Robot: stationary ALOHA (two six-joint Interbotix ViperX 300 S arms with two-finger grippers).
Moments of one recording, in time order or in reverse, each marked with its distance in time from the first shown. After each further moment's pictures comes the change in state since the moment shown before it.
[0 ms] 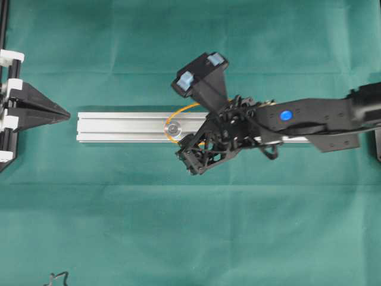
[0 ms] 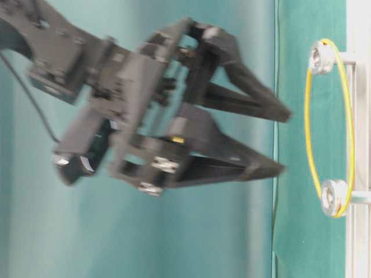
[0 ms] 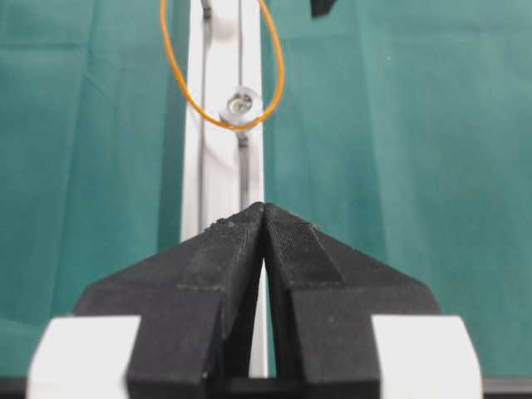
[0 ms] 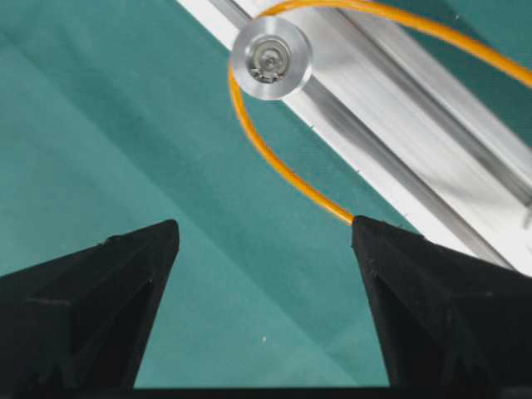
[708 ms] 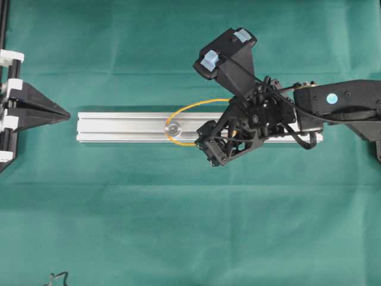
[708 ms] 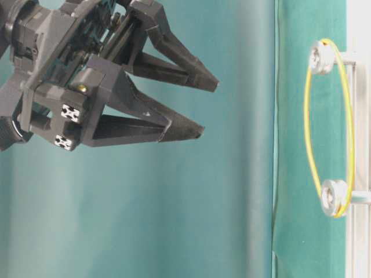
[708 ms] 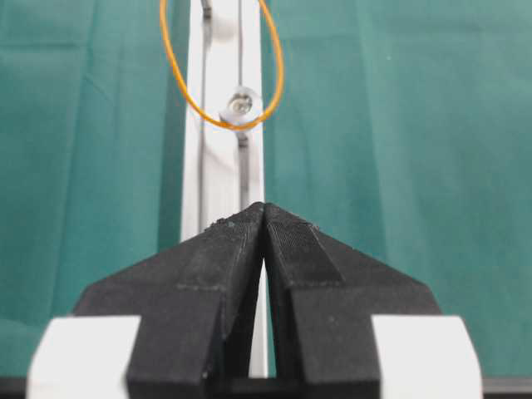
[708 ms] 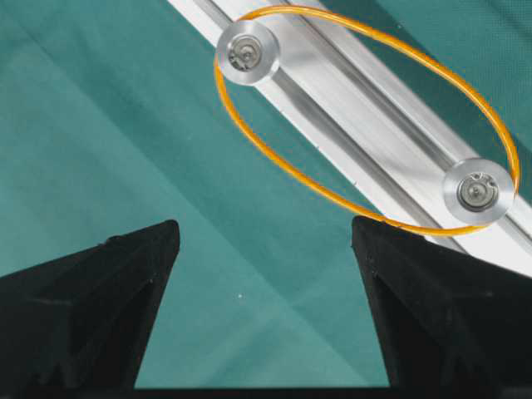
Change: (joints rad) left arm -0.002 0.000 0.002 0.002 0.000 0.000; right arm -0.002 -0.126 0.000 -0.011 0.120 -0.043
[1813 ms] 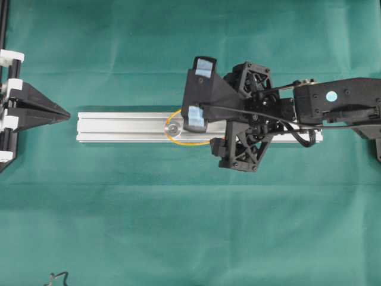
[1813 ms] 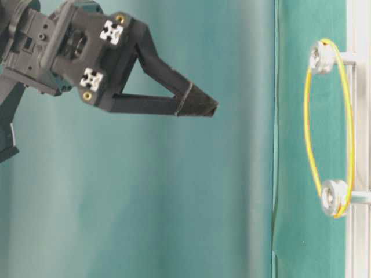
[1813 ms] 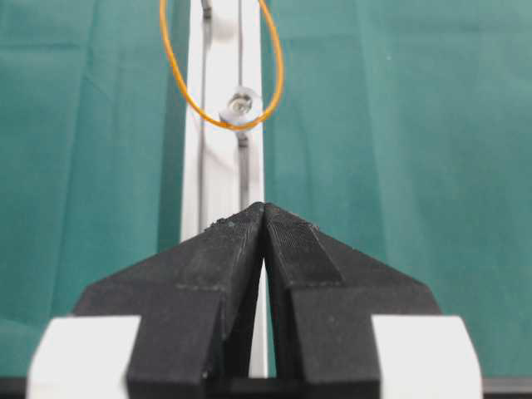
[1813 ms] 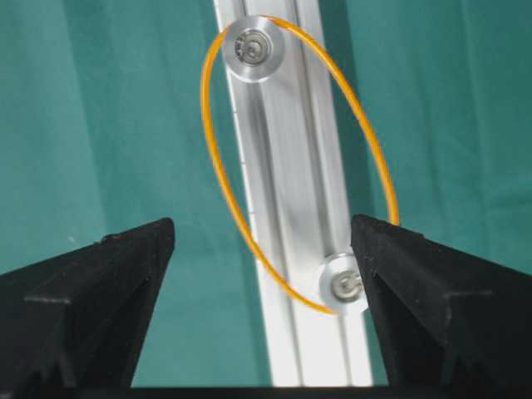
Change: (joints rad) left arm 0.002 0.000 0.000 -0.002 0.000 0.000; right arm -0.008 -0.002 0.000 0.000 0.005 -0.762
